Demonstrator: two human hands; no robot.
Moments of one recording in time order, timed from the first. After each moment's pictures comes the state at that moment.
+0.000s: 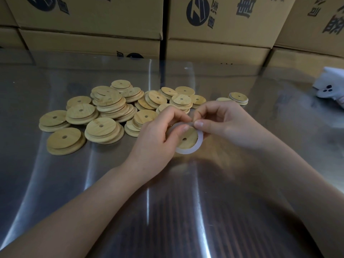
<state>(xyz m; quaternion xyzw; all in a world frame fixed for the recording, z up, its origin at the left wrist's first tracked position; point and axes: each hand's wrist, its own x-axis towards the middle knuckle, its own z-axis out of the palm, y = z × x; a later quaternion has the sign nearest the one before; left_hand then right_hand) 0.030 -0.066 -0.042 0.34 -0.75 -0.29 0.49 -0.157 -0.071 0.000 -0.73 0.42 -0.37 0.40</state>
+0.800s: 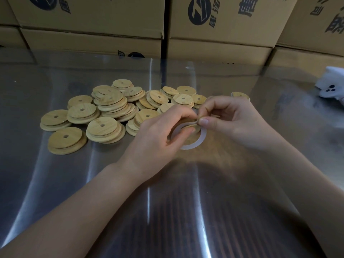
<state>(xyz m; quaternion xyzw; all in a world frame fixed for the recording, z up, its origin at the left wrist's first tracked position) 0.037 -0.069 -0.037 0.26 -0.82 -0.11 0.50 -0.159 -0.066 0.004 -0.77 0.38 -0.40 0.32</state>
